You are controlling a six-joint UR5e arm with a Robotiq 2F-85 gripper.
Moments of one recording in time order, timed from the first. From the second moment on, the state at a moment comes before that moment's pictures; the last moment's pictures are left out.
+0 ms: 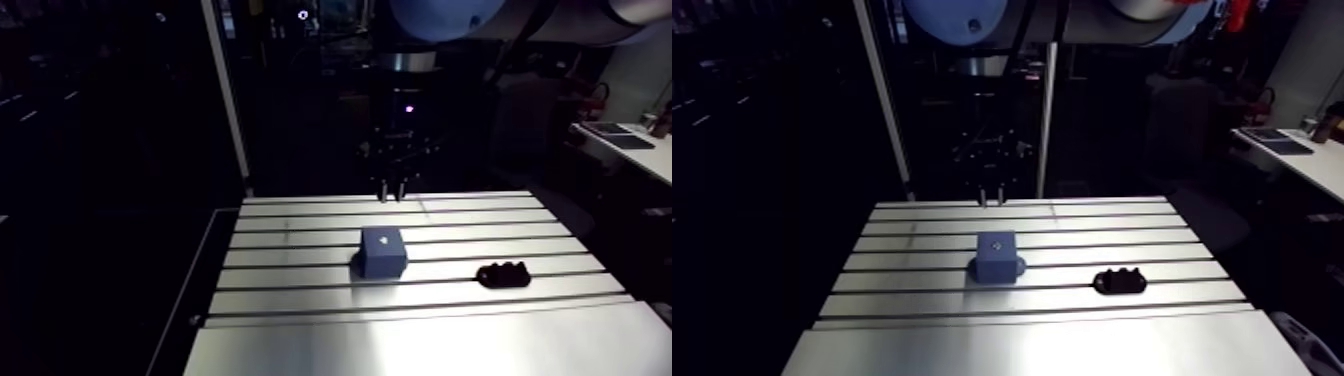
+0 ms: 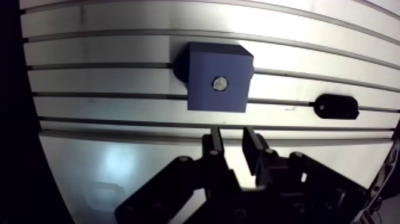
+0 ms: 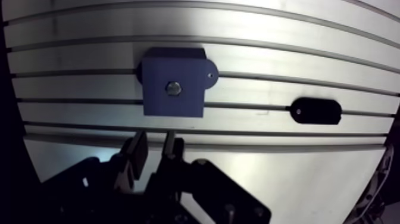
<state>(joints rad) -0.08 -1.40 1.76 -1.82 -1.60 -1.71</state>
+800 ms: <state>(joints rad) -0.08 -1.47 1.43 -1.37 -1.65 -1.70</state>
